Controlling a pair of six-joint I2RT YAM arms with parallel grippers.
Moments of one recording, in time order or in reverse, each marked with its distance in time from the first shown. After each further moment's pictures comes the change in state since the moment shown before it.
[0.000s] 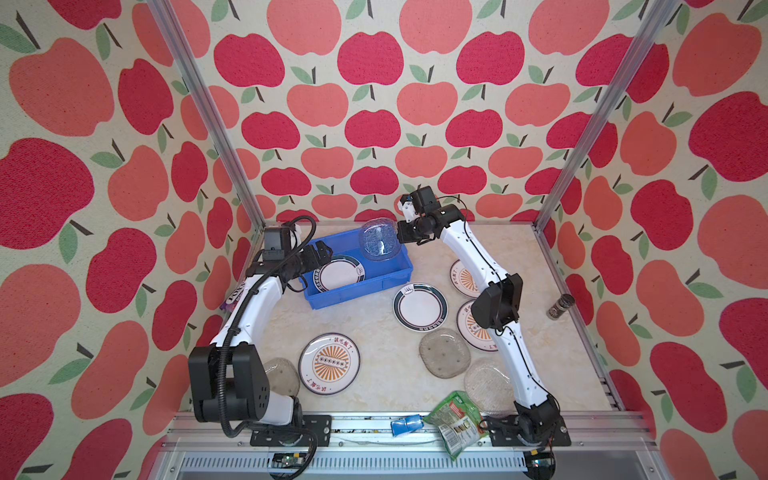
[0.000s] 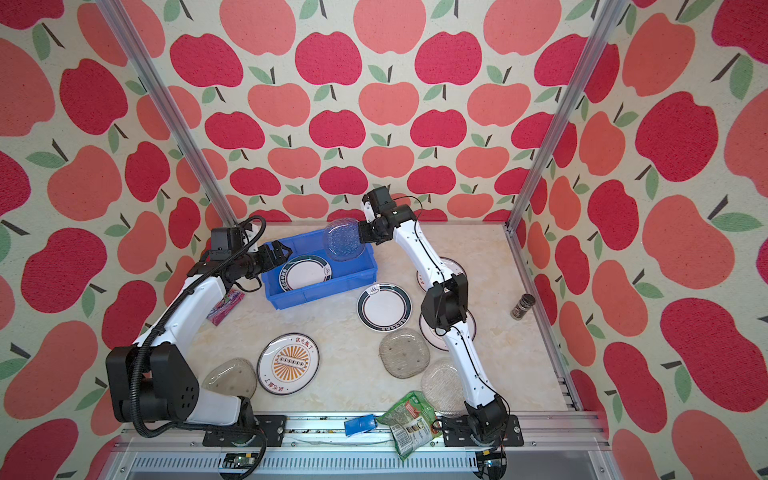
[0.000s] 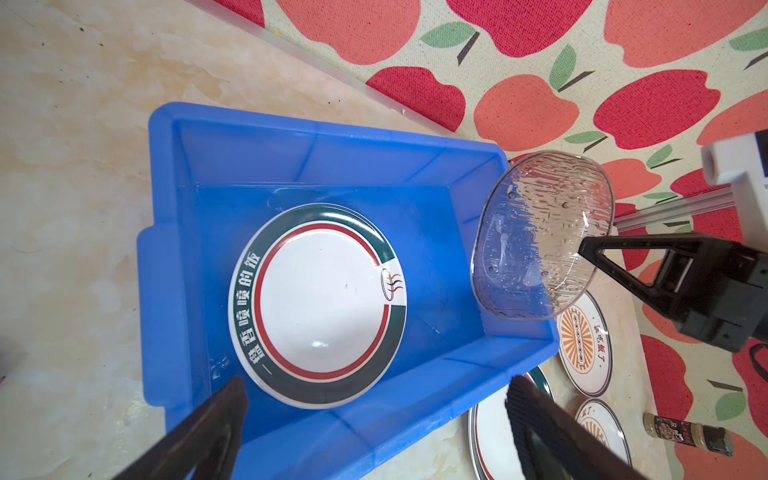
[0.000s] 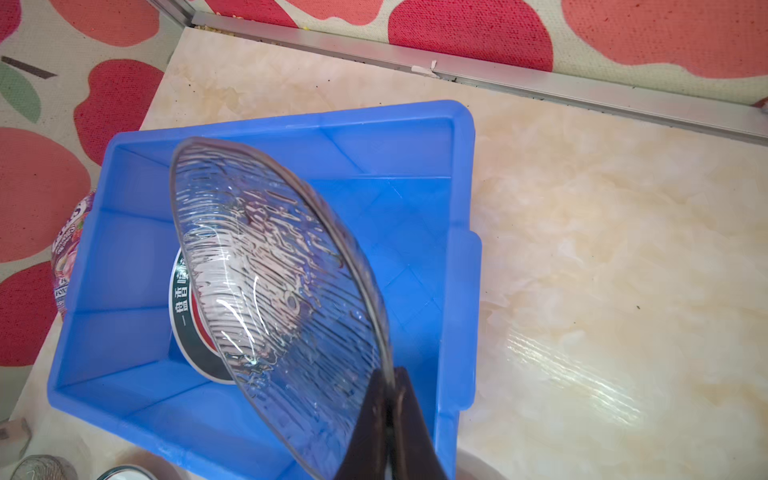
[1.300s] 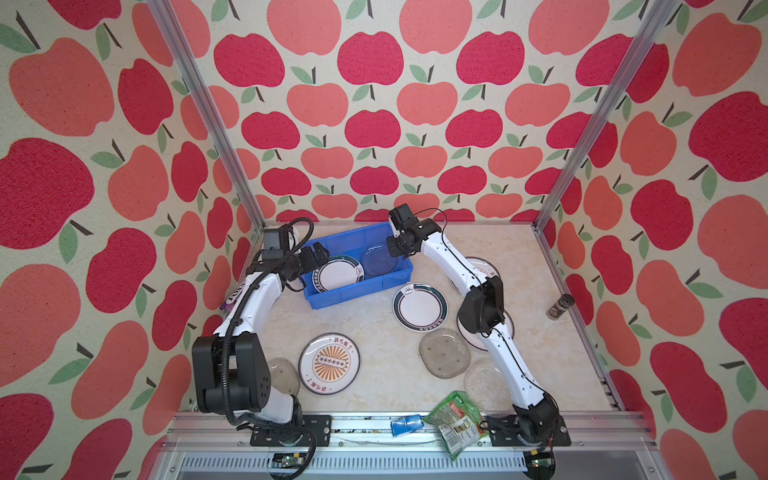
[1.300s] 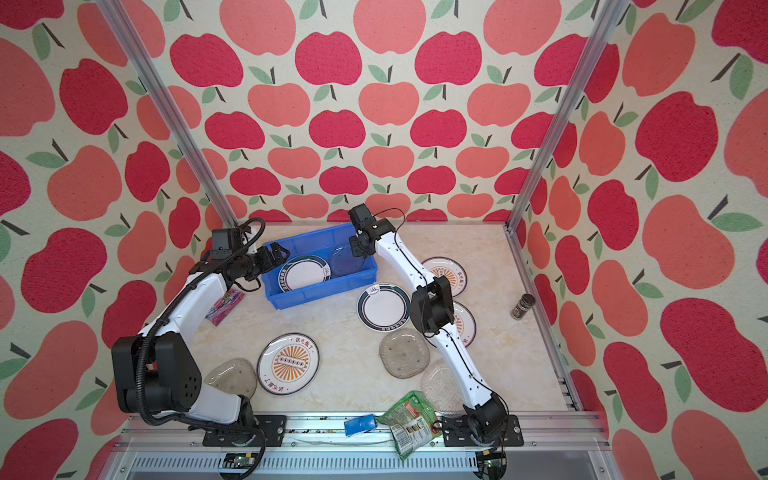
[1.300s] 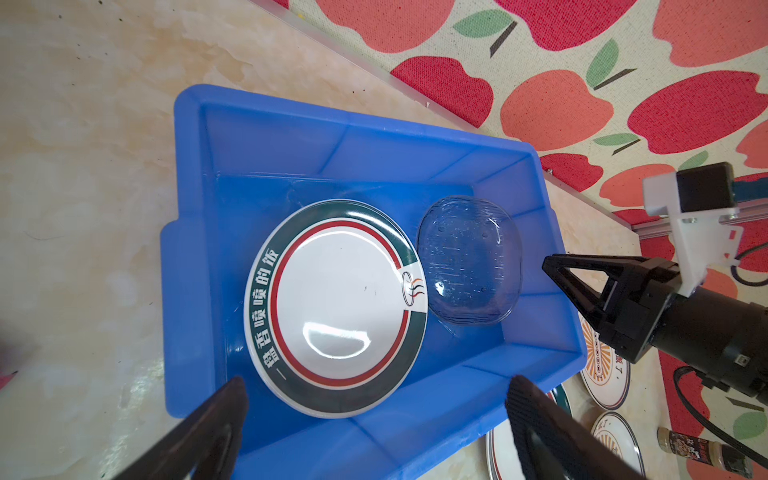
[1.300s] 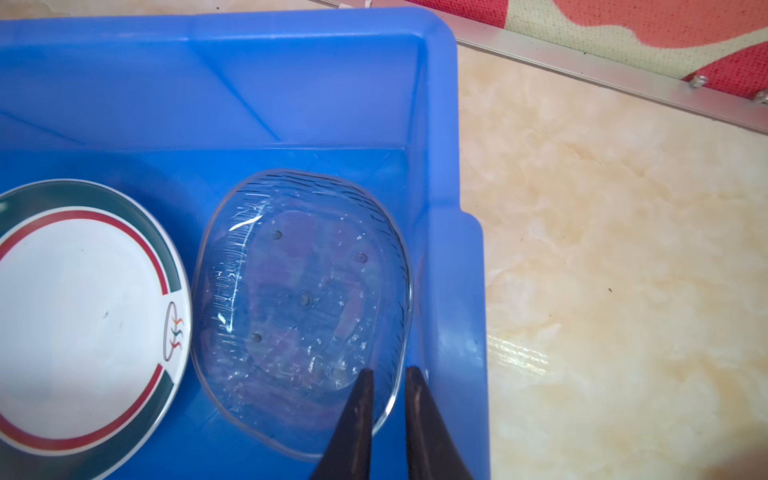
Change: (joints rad) left arm 0.027 0.048 0.000 0.008 -0.004 0.000; right arm 0.089 0.095 -0.014 0.004 0.314 -0.010
